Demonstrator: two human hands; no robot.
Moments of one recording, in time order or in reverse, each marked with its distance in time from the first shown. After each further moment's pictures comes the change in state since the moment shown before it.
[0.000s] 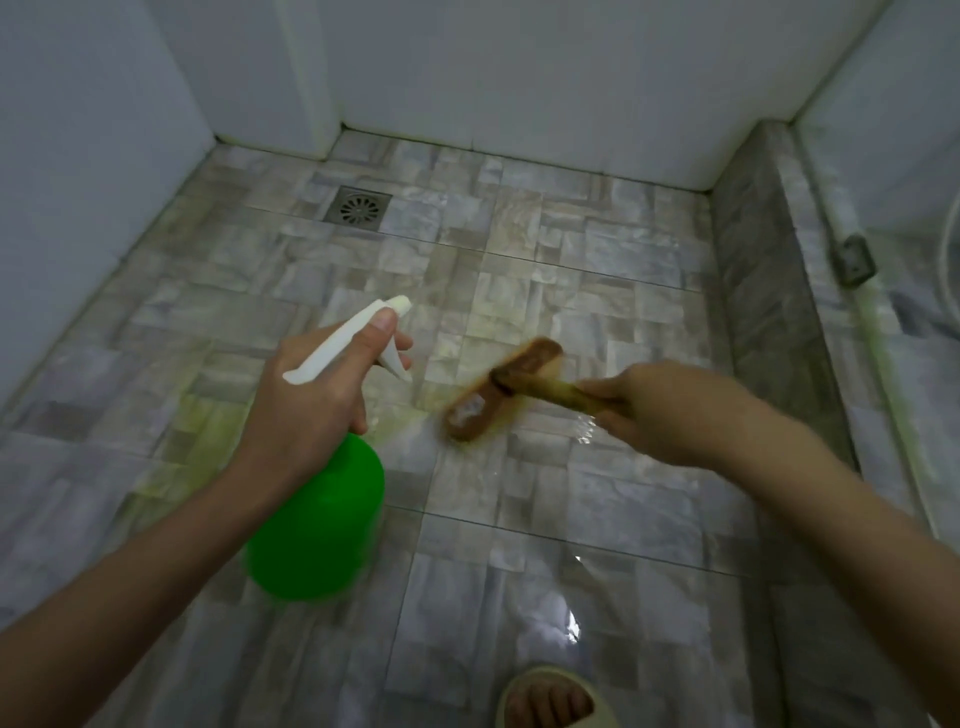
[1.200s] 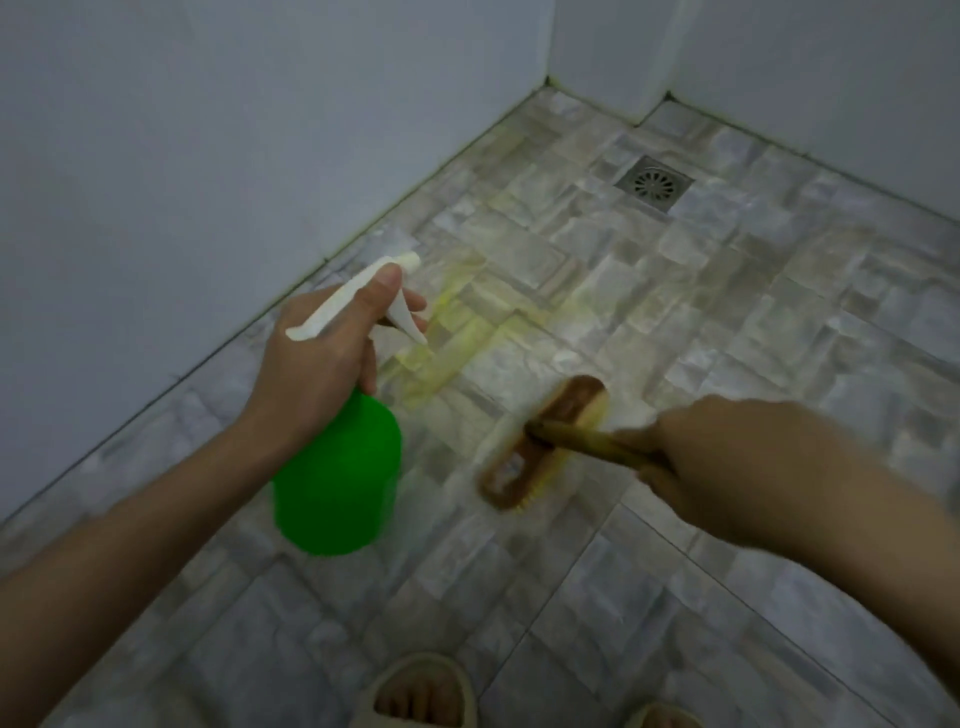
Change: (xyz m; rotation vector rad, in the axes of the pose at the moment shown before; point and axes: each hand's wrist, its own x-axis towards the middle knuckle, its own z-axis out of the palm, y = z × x) left_hand -0.086 -0.027 -0.165 0.050 0.464 -0.148; right_hand -0.001 -0.185 -0.031 -0.359 -0.053 -0.543
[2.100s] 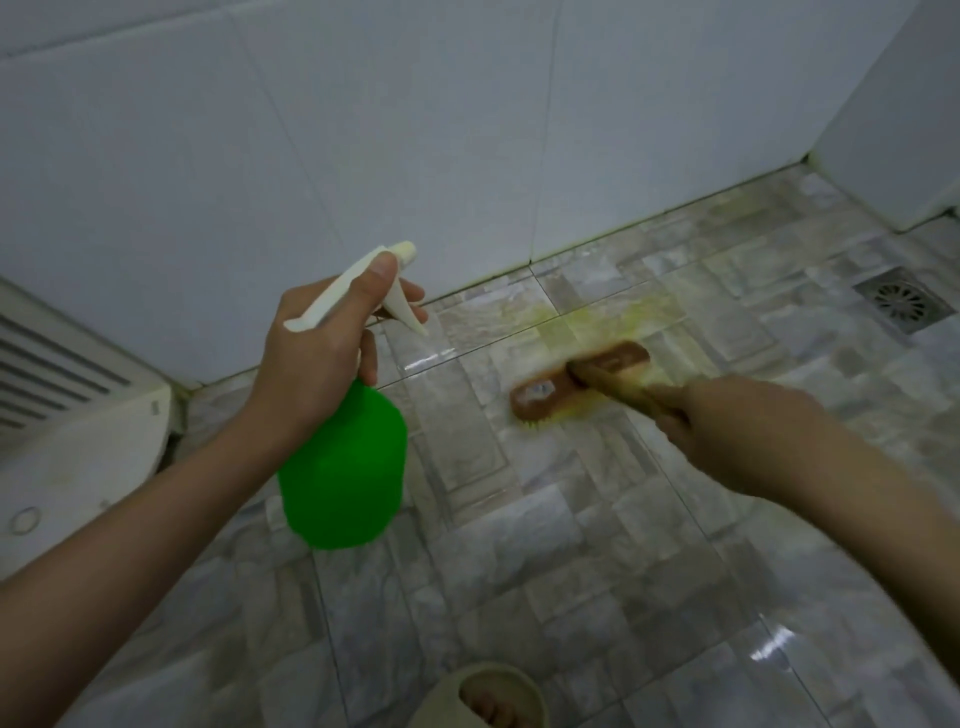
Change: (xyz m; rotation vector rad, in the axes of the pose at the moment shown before) left_hand -0.064 -0.025 -0.141 -0.049 0.482 -0.056; right_hand 0.106 -0.104 -0.044 -0.177 0.120 -0.217
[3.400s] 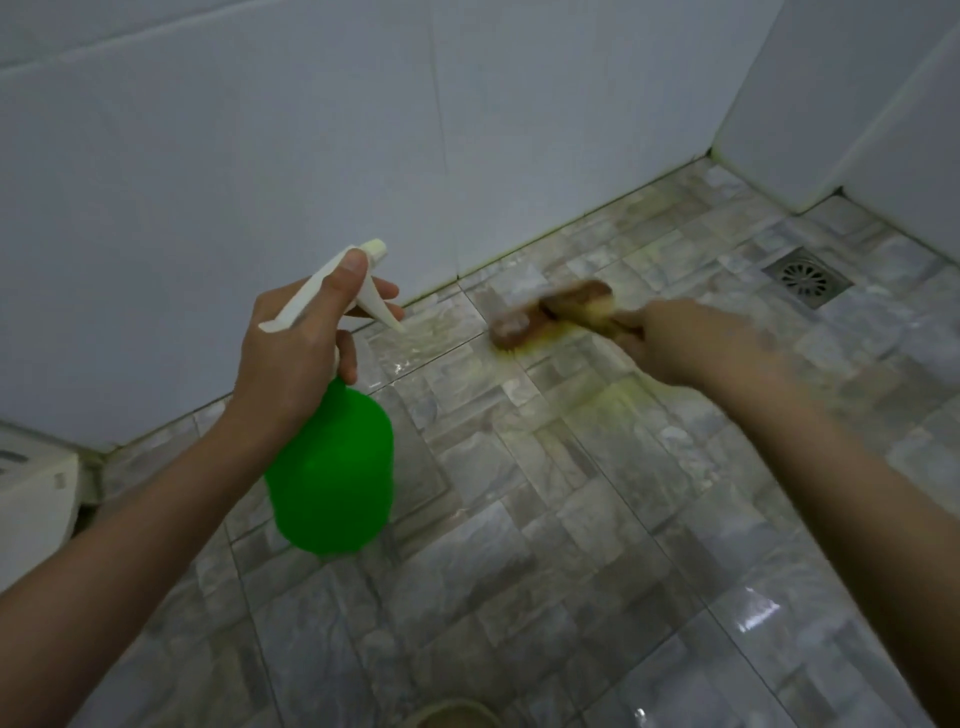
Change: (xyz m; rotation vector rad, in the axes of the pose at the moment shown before) left_hand 0.025 0.014 0.053 -0.020 -0.059 0.025; right_hand 0.074 0.074 0.000 0.217 0.084 0.238
